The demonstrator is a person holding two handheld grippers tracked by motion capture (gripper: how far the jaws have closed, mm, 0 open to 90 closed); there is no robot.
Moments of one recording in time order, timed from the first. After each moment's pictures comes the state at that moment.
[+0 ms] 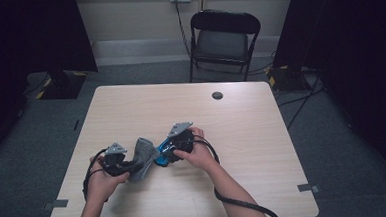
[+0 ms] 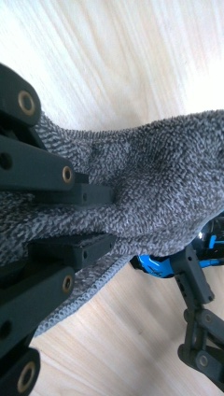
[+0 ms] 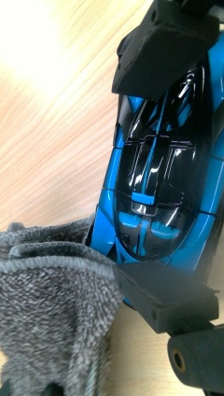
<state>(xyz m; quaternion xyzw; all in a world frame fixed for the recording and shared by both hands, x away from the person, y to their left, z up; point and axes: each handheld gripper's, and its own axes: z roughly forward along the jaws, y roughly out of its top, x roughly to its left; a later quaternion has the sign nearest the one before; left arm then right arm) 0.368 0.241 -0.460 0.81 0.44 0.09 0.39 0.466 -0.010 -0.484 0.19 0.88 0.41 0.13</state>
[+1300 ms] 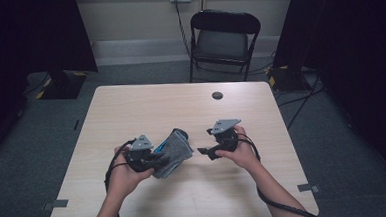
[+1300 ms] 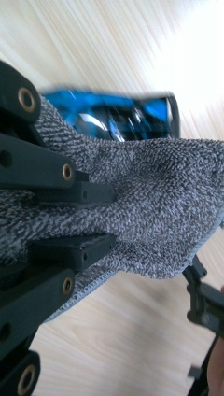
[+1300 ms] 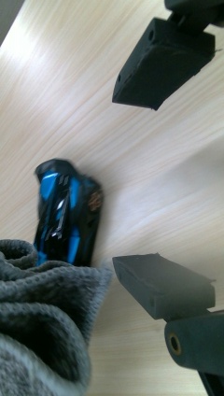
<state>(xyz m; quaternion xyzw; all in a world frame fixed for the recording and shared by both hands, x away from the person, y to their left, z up) 0.367 0.156 -0.421 0.84 0.32 0.08 0.43 0.451 -0.139 -0.454 0.20 0.87 0.43 0.13</state>
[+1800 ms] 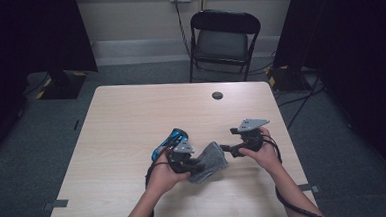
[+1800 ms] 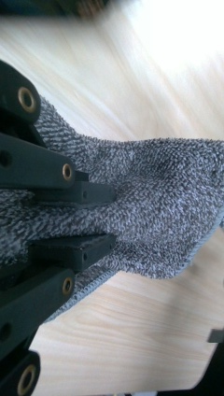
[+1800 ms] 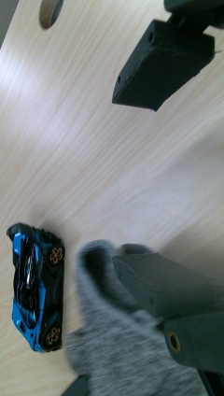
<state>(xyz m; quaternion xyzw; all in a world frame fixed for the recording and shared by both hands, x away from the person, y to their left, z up) 0.388 0.058 -0.465 0.87 0.25 0.01 0.43 0.452 -0.213 -0.462 0.27 0.84 0.44 0.14</state>
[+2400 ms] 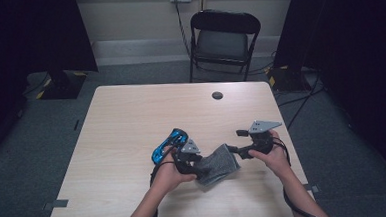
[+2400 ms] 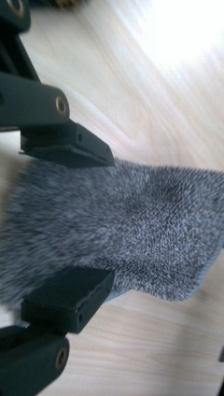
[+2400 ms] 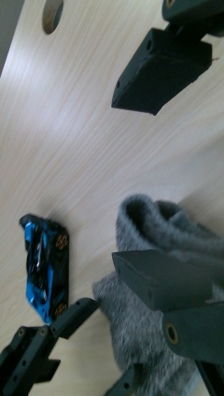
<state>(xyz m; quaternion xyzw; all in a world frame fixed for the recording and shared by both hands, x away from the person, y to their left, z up) 0.390 0.056 -0.465 0.87 0.26 0.04 0.42 0.440 -0.236 -0.458 0.27 0.83 0.48 0.13</state>
